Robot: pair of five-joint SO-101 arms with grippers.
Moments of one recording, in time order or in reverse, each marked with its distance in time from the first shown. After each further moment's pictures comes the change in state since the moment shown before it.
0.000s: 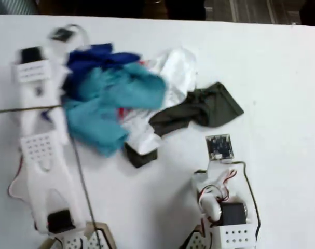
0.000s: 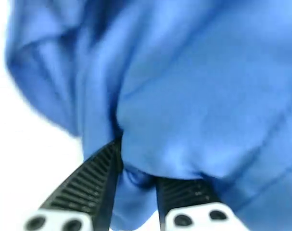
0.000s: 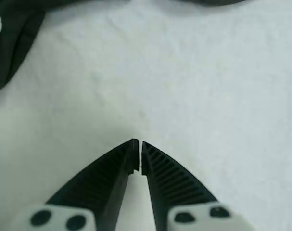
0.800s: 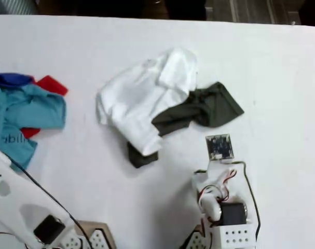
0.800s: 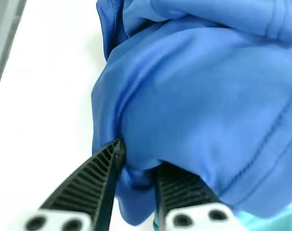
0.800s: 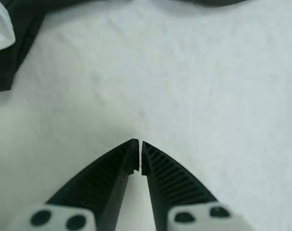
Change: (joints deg) left arm -33.1 0.6 -20.7 -1.4 -4.8; right arm 0.0 0.0 0.0 0.0 0.0
